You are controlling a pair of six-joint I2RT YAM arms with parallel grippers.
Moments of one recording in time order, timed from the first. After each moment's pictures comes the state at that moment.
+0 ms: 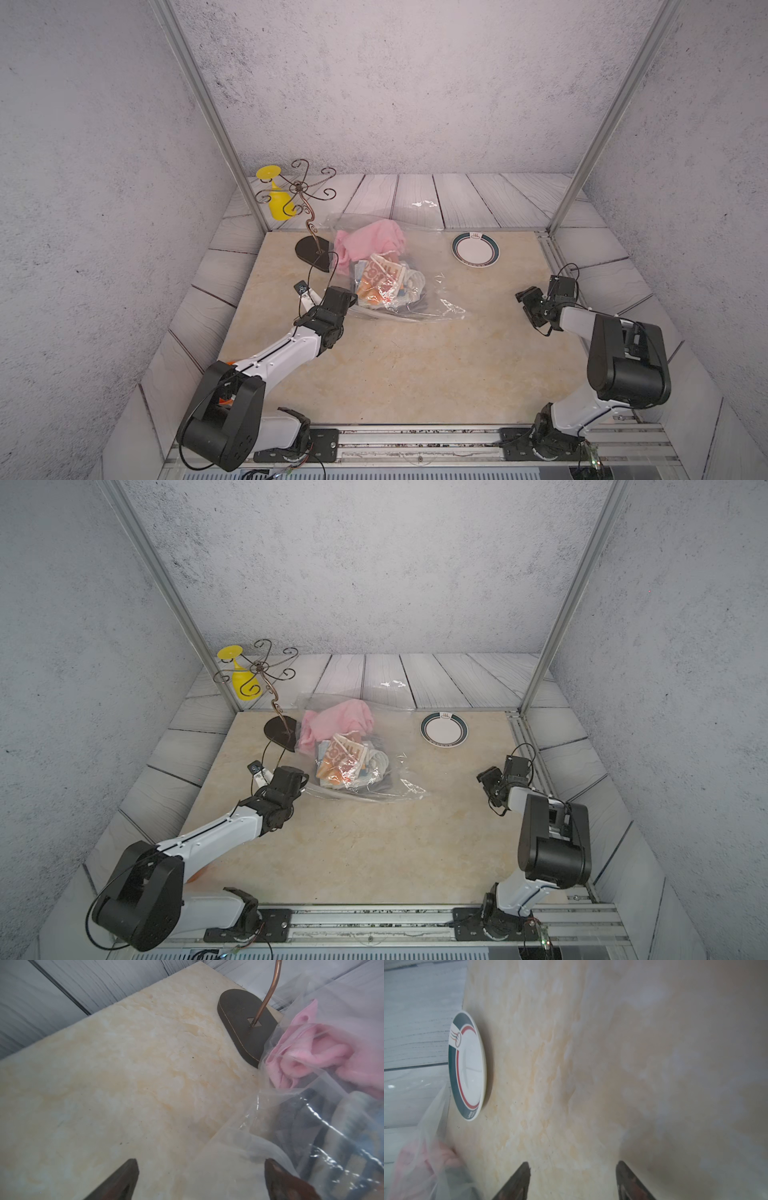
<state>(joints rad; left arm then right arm) -0.42 1.32 0.66 -0.22 -0.71 -0.86 -0.20 1.58 0.74 -0.01 -0.21 0.80</state>
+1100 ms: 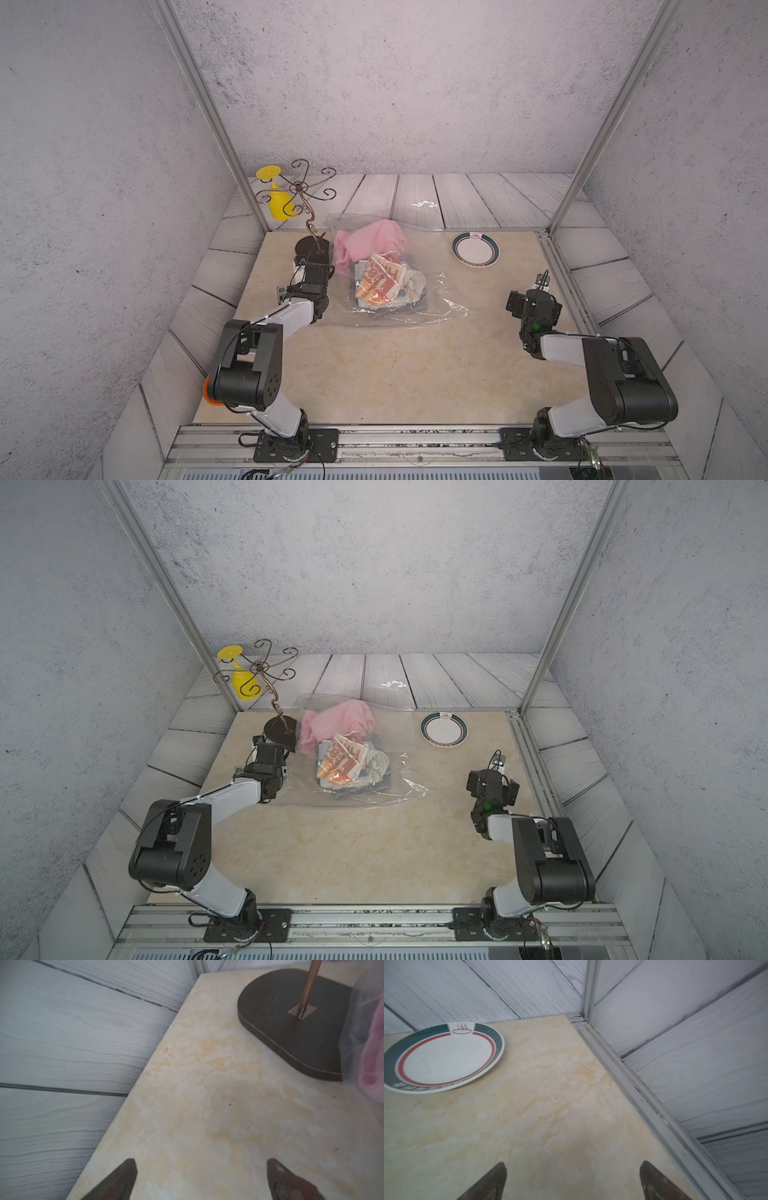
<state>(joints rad) -0.15 1.62 0.84 -0.05 -0.66 -0.18 0.04 1.52 0.42 0.65 0.36 0.08</state>
